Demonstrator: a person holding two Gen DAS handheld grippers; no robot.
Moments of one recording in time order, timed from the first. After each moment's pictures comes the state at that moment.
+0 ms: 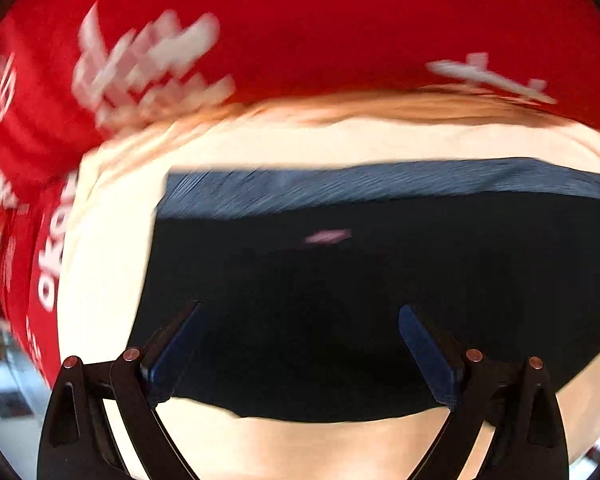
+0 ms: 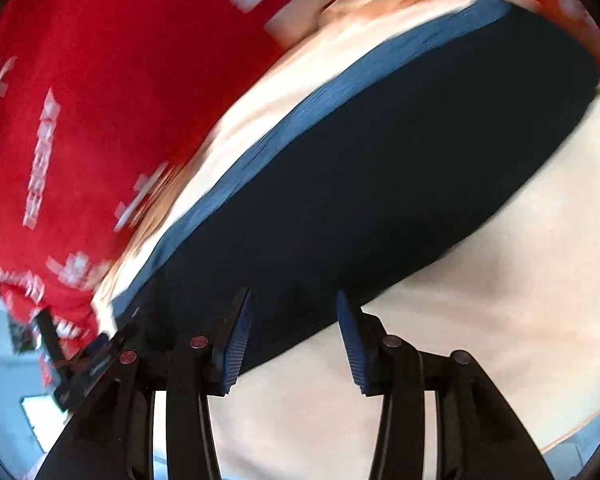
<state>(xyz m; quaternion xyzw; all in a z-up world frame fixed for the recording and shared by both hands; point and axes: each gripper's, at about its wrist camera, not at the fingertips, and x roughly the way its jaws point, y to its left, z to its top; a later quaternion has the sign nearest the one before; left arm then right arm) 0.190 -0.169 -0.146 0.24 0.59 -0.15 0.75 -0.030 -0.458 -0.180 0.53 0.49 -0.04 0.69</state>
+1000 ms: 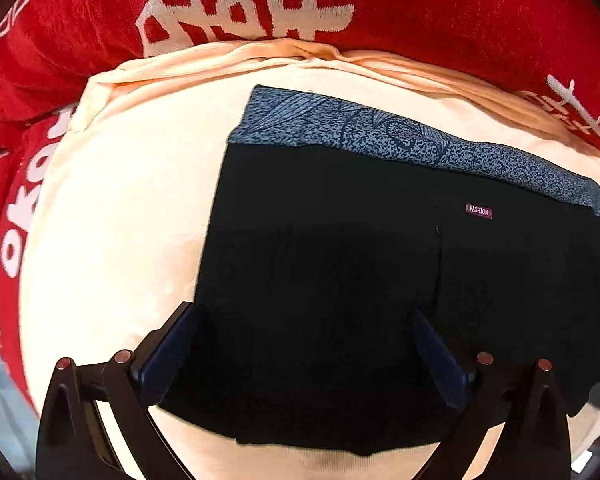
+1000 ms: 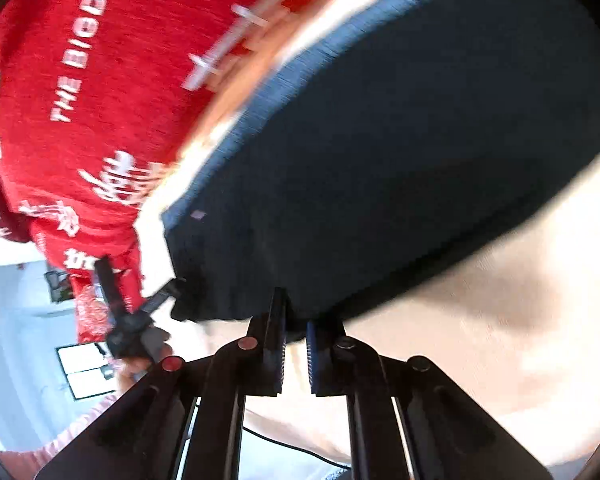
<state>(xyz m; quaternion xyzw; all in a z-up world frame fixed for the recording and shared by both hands) 0.251 -0.076 -0.197 0.18 0.62 -0.16 0.75 0.001 -0.319 -0.200 0.56 0.52 0.03 0.64</state>
